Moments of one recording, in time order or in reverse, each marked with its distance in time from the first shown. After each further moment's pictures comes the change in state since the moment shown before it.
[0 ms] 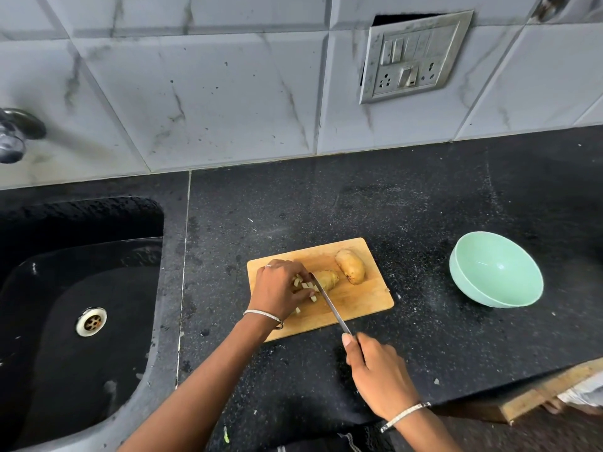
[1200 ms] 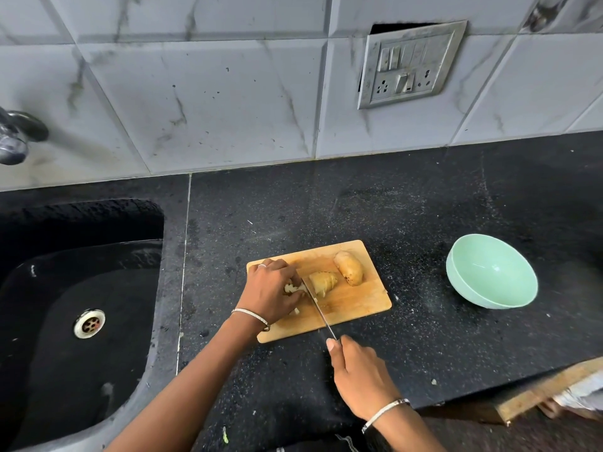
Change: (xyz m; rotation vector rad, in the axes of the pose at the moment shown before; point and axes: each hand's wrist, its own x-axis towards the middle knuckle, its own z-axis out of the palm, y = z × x) left_hand -0.004 -0.012 -0.010 0.180 -0.016 0.095; right_hand 0.001 -0.017 0.014 -0.024 -0.080 0.021
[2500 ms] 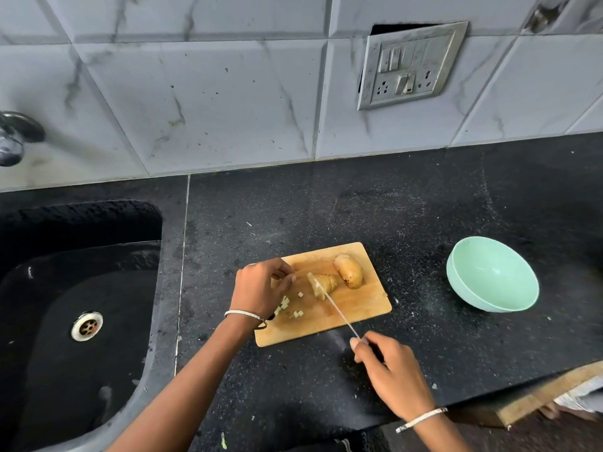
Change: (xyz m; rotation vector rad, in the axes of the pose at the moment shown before) left_hand 0.004 -0.010 -0.005 -0.279 0.140 -0.151; right_hand 0.000 0.038 -0.029 0.223 0.157 -0.123
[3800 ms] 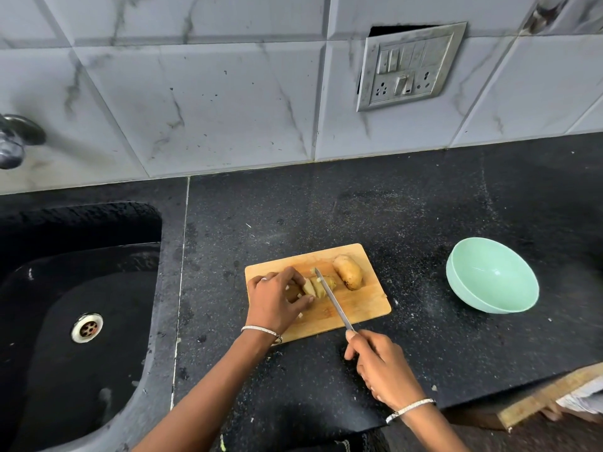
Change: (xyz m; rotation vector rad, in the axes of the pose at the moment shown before) left_hand -0.018 0.021 0.021 0.005 0.001 -0.044; right_hand 0.012 -0.005 0.009 0.291 -0.078 0.199
